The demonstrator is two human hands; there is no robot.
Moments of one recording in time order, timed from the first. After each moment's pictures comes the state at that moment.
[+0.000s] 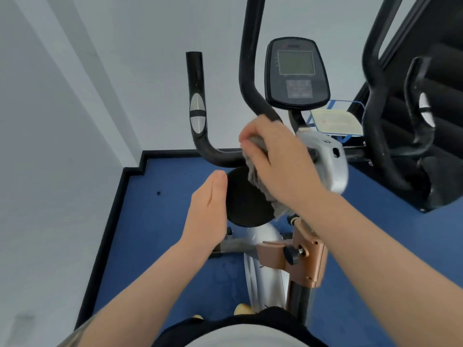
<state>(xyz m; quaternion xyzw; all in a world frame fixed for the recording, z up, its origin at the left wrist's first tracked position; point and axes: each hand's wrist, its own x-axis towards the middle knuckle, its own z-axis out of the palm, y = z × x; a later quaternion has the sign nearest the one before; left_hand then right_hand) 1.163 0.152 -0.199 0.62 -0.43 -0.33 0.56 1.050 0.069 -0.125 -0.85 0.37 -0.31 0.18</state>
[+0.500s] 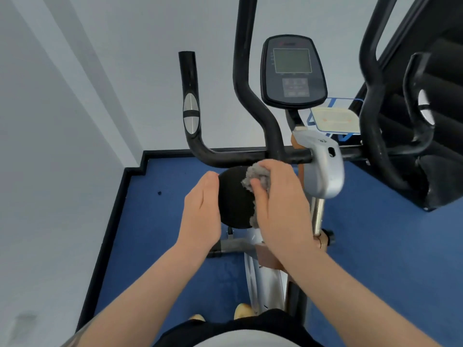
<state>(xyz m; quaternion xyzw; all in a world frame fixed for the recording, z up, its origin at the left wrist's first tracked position) 1.156 0.151 -0.199 0.65 -0.40 -0.31 0.57 1.031 0.110 -0.174 -0.78 0.47 -0.37 0.20</state>
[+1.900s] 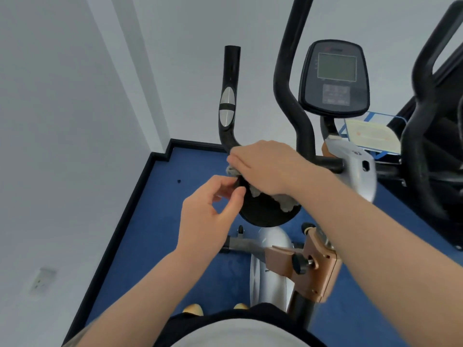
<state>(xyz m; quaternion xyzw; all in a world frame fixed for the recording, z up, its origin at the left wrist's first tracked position) 1.159 0.188 -0.198 0.68 -0.44 -0.16 0.56 1.090 0.056 -0.126 -0.97 0.24 0.04 0.05</state>
